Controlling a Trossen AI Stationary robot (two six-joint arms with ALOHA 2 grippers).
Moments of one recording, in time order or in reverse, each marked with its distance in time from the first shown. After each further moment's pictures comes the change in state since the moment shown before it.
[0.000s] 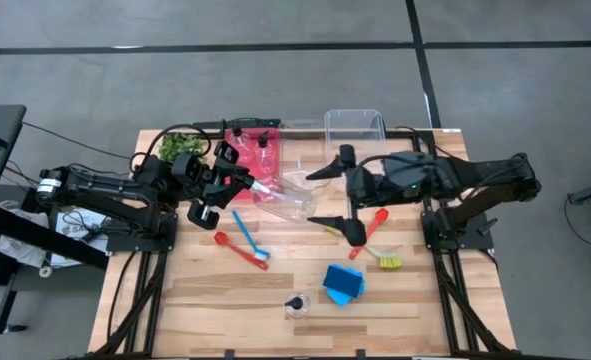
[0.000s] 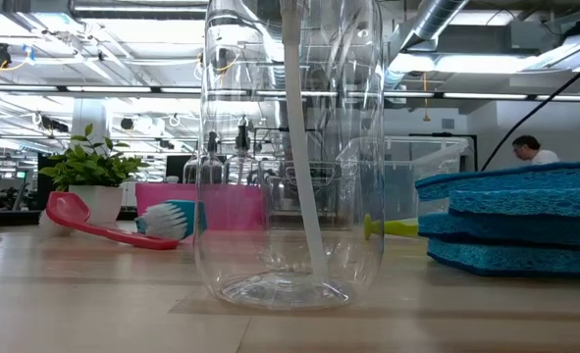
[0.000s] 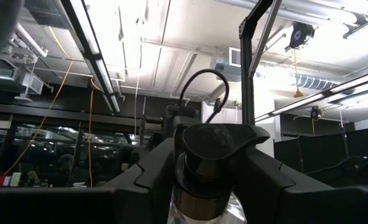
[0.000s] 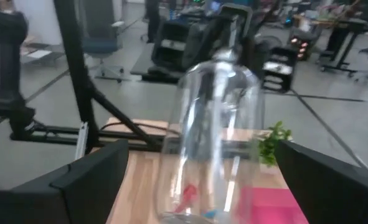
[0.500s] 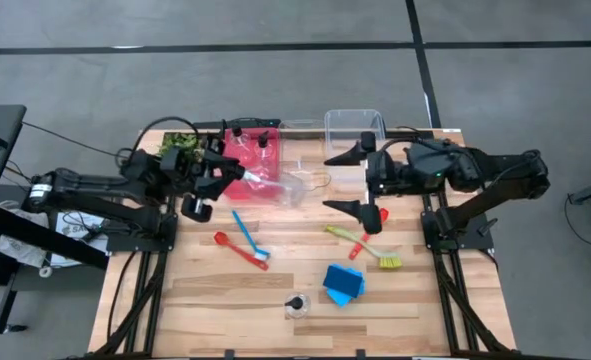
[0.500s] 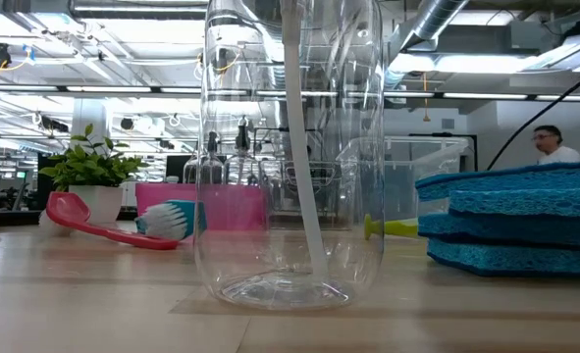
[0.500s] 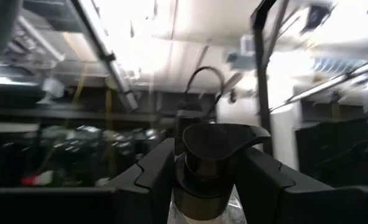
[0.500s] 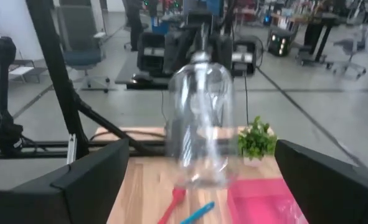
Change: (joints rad) left arm 0.051 -0.130 0.000 -0.183 -0.024 0.079; right arm 0.002 -0.079 0.000 -0.072 0.069 0.061
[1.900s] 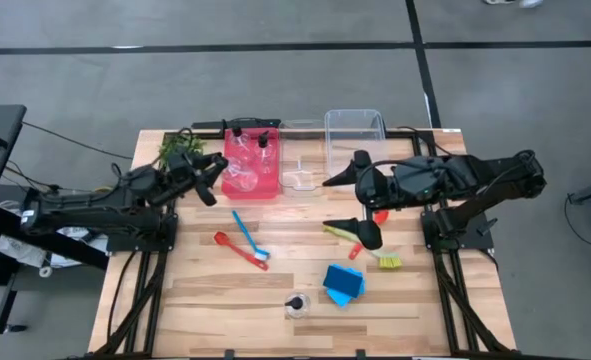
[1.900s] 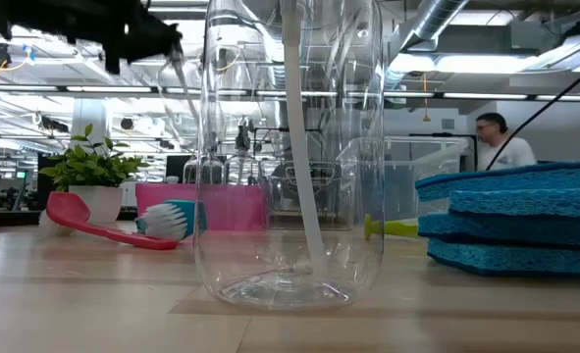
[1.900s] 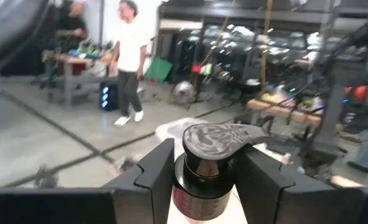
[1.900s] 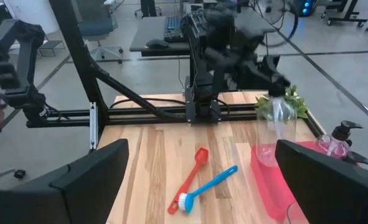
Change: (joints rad) left arm 0.133 -0.440 -0.389 -0.549 -0.526 -0.063; right arm 0.065 0.013 0.000 -0.117 -0.007 0.100
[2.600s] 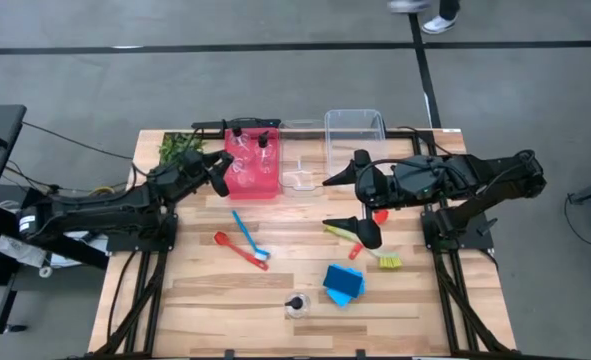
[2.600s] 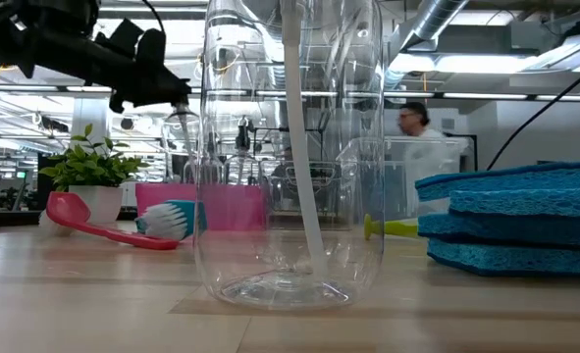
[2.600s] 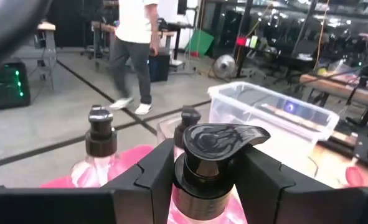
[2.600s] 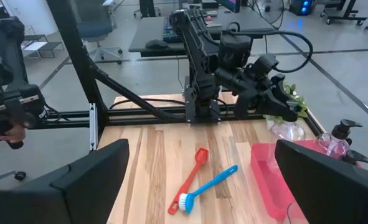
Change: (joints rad) left arm 0.191 0.187 -0.106 0.144 0.029 -0.048; right arm 0.000 0.000 0.000 0.000 0.000 0.008
